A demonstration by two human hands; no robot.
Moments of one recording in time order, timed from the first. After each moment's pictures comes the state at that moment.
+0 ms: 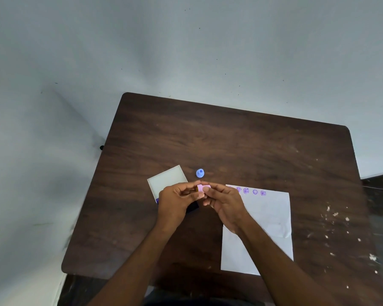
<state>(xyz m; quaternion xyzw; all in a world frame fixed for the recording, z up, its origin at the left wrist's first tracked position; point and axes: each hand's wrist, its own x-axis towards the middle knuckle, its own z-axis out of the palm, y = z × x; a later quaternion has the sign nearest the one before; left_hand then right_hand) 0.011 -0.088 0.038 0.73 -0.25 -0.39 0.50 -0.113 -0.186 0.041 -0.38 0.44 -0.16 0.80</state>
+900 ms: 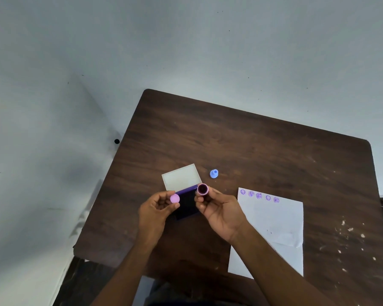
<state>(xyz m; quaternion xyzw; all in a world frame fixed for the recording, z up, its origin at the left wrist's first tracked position) 0.043 -0.006 -0.001 0.75 -0.12 -0.33 0.56 -0.084 -0.150 0.055 -0.10 0.38 -0.14 0.91</state>
